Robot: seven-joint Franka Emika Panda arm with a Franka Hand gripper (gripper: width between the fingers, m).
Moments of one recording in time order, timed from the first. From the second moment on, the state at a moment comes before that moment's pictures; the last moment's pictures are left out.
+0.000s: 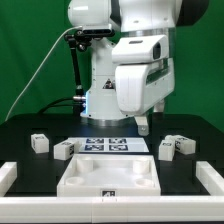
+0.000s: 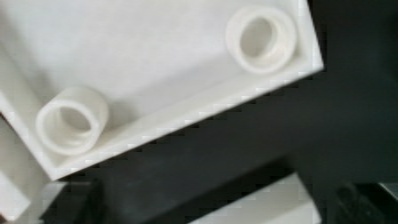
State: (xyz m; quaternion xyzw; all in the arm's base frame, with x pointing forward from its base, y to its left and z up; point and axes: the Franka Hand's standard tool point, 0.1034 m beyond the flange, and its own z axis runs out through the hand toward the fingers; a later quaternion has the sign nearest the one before) arm 0.526 0.047 0.097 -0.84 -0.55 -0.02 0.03
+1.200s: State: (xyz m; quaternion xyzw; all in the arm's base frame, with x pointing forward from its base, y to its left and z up) arm 0.503 0.007 0.039 -0.71 -0.70 -0.04 -0.03
